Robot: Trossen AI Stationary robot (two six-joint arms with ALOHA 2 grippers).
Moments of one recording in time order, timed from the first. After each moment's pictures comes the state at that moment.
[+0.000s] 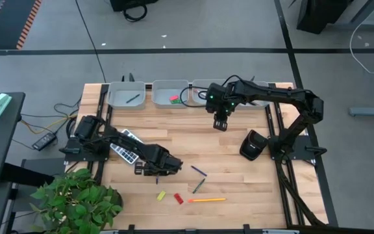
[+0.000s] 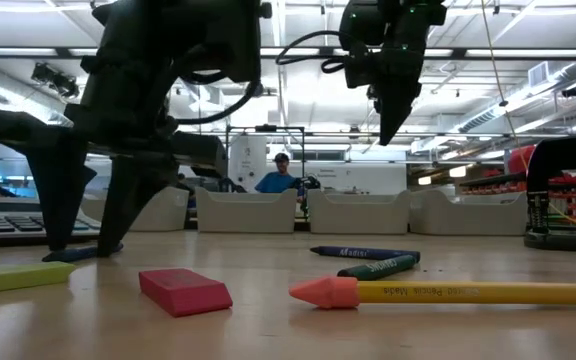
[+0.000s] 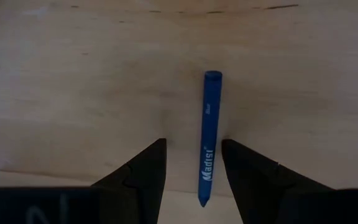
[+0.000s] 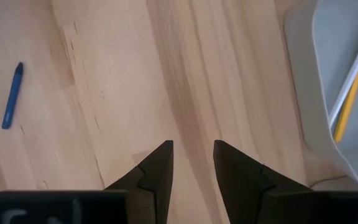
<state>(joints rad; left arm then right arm) -0.28 1.91 1.17 -0.82 0.16 -1.87 -0.33 1.61 1.38 -1.06 -0.08 -0.05</state>
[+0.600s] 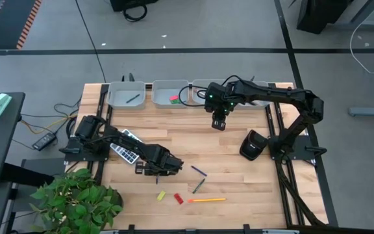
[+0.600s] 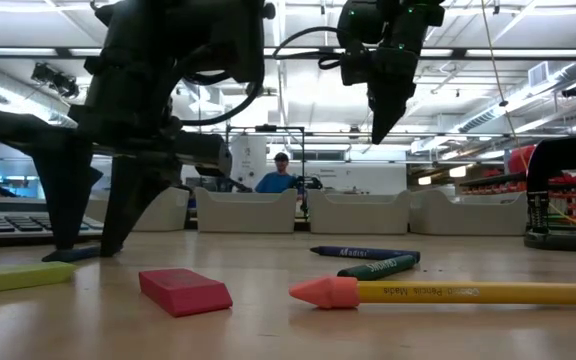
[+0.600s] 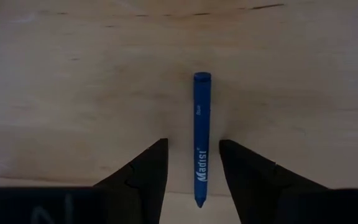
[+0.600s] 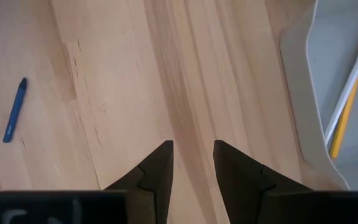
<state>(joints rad) -0.27 1.92 1.19 -0.82 0.16 -1.83 -0.33 1.61 1.38 -1.01 -0.08 -0.05</state>
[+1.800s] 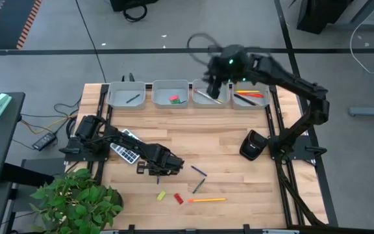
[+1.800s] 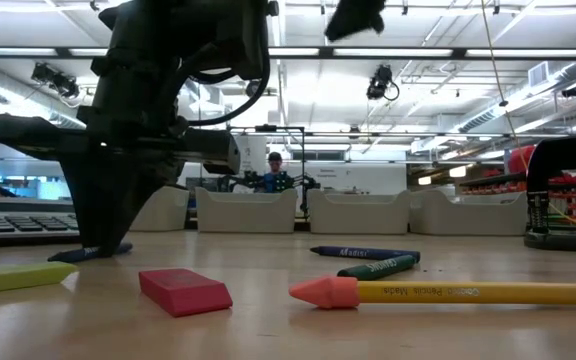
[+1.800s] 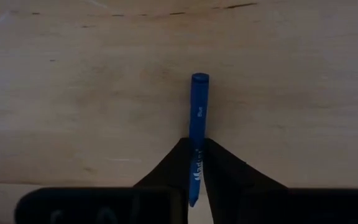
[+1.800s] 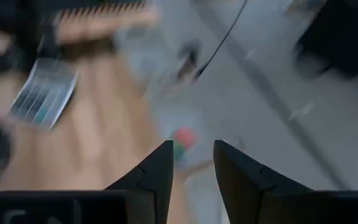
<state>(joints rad) -0.26 1.92 1.19 -0.78 0.16 -1.82 -0.39 1.54 1.81 -0.86 0.09 -0.07</state>
